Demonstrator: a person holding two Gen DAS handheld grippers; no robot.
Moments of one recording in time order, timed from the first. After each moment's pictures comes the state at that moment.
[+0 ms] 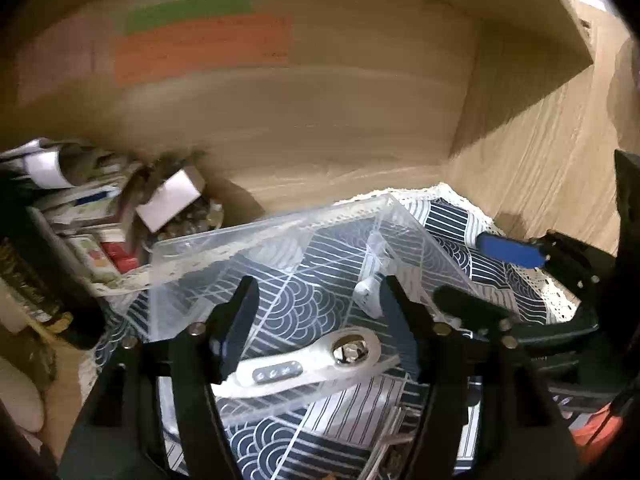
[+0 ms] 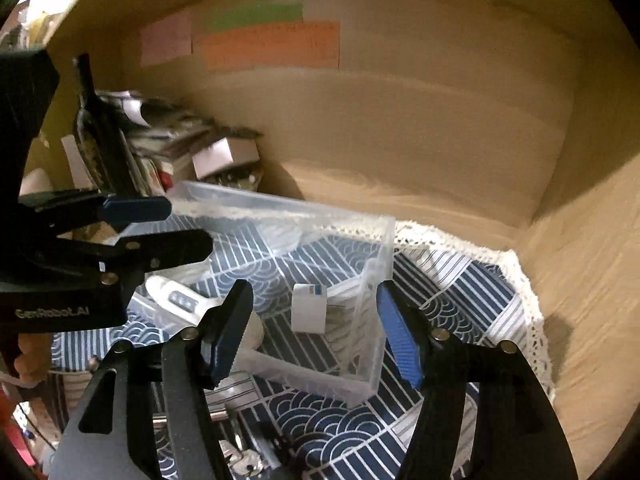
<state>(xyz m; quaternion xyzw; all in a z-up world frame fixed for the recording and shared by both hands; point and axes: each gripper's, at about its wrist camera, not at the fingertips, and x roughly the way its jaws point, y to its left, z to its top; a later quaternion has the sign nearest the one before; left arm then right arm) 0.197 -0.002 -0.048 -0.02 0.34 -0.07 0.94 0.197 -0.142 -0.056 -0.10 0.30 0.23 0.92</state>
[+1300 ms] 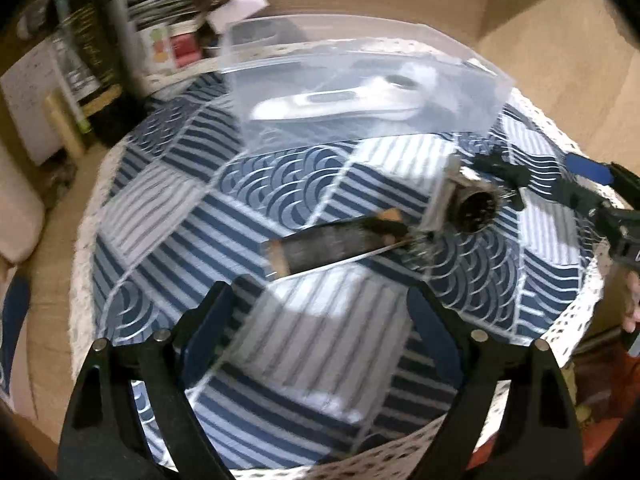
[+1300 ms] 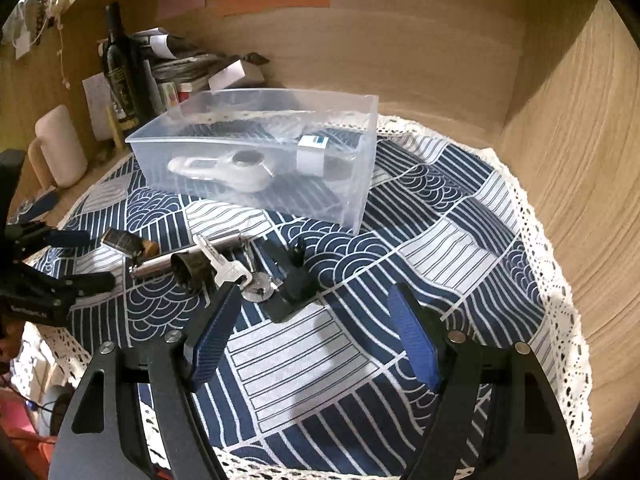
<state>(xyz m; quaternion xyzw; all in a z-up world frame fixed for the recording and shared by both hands) 0.073 0.020 -0.155 -0.01 0.47 -0.02 0.88 0.107 -0.184 -0.119 -0.10 0.37 0.22 0.90</state>
